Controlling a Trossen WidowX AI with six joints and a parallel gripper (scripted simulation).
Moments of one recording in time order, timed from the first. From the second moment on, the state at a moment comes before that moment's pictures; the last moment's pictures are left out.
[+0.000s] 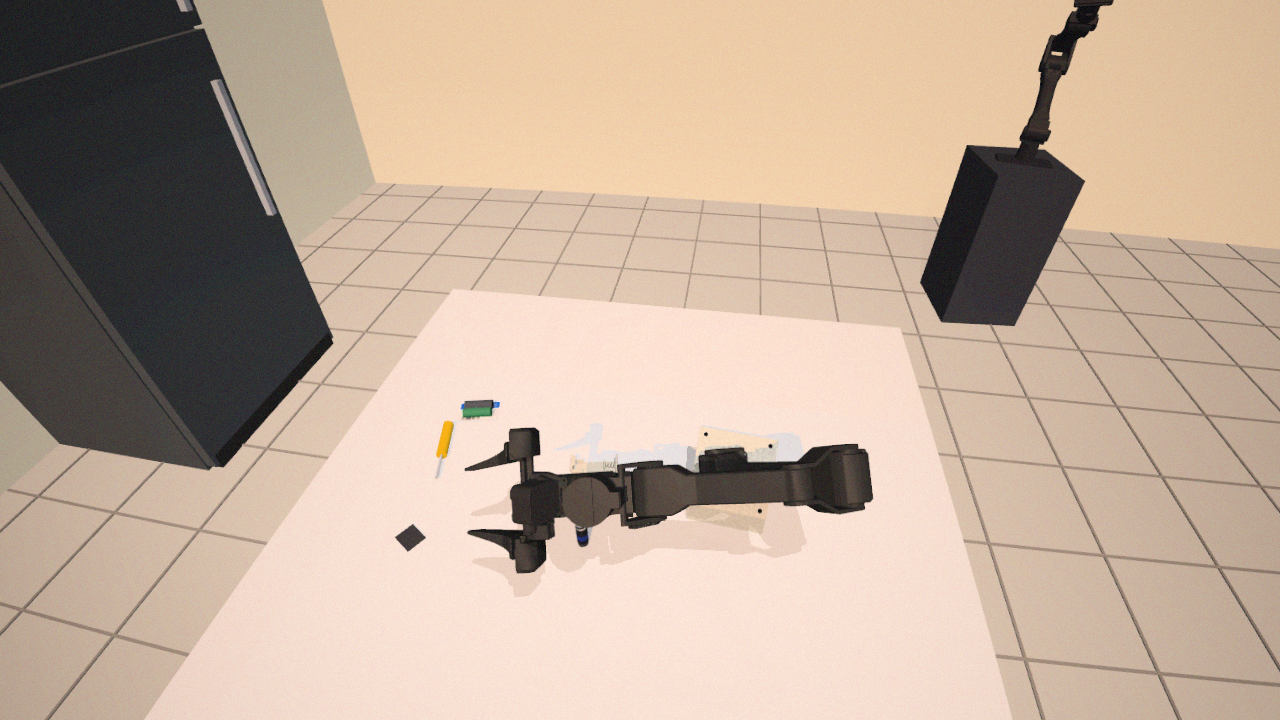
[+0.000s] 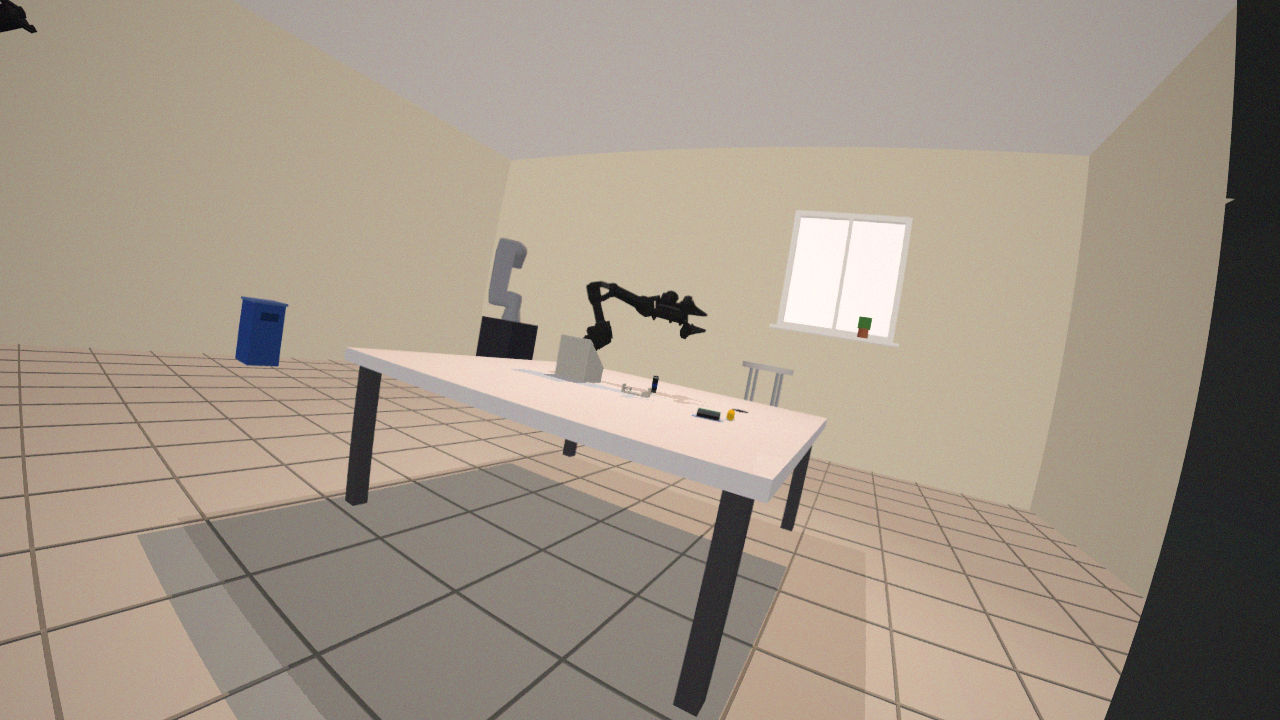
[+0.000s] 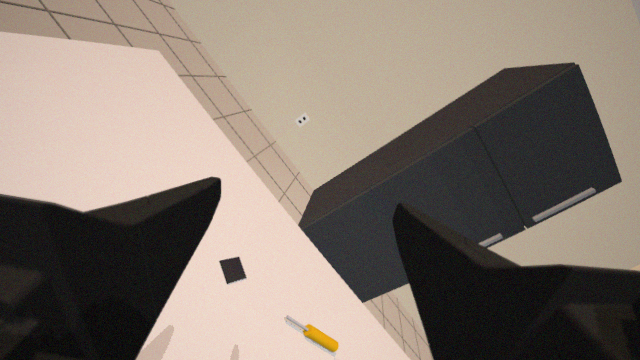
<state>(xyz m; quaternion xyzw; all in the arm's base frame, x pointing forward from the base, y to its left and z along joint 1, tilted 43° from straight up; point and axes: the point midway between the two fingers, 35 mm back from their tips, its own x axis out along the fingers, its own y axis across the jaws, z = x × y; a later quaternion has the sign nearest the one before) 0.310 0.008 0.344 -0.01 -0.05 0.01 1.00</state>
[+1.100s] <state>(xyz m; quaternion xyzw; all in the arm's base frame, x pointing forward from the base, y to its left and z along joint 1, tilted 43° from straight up) 0.290 0.001 0.130 -0.15 0.40 0.51 0.75</state>
